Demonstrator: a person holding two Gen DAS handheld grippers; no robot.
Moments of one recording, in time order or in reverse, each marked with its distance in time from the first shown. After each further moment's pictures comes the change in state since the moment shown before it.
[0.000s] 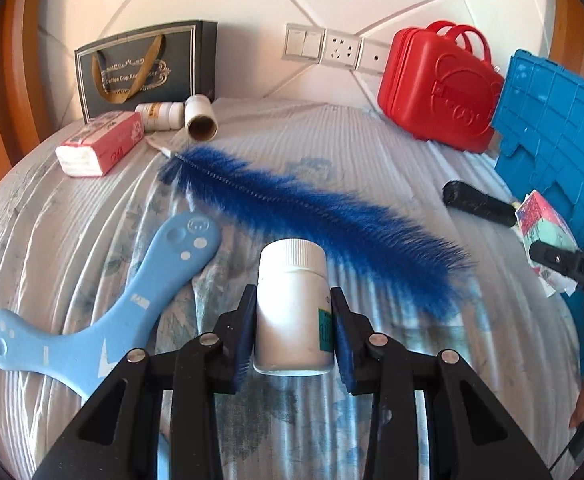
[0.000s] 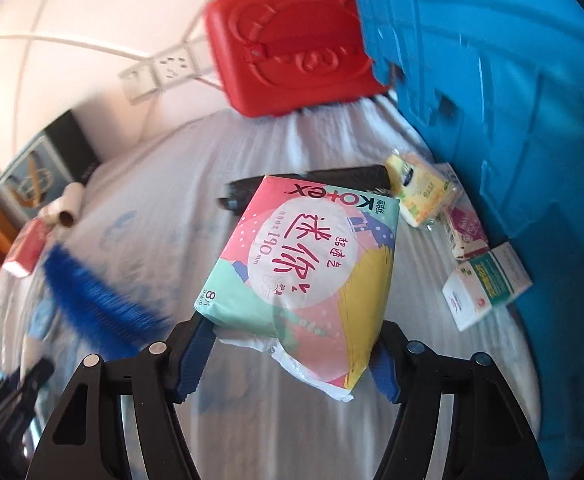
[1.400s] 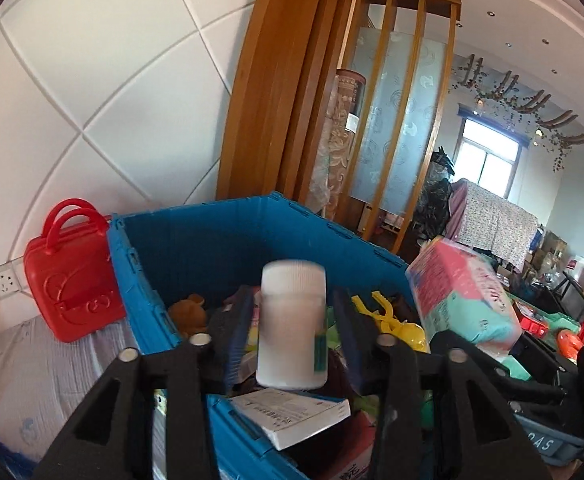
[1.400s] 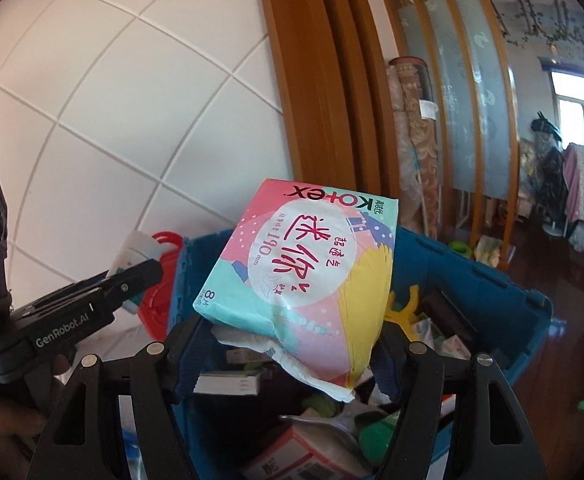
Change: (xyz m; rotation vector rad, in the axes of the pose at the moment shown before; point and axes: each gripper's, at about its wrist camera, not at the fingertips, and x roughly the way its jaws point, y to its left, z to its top) left arm -0.205 -0.408 0.180 0.456 -0.177 -0.755; right arm -0.362 -0.165 0.091 0.213 -0.478 -0.288
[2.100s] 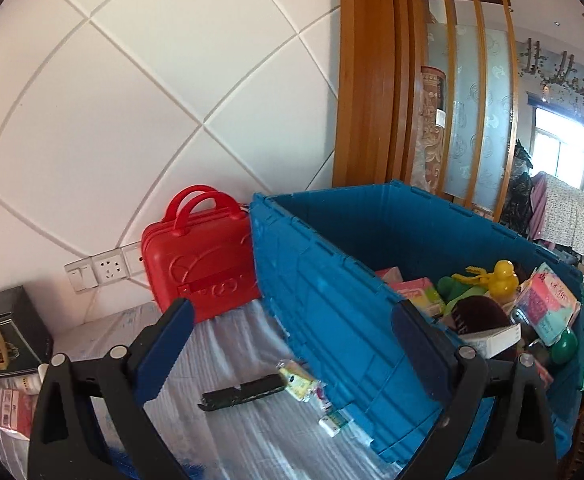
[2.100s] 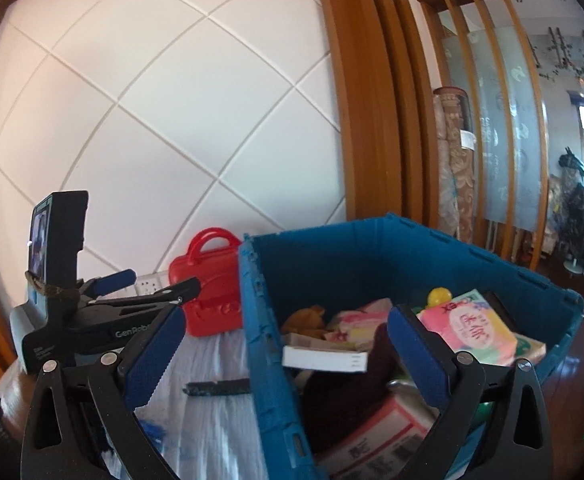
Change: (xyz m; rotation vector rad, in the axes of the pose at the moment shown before) left arm -0.060 0.107 -0.063 0.015 -0.035 0.350; right arm -0.042 0.106 -0.059 -0.143 -0.110 0.137
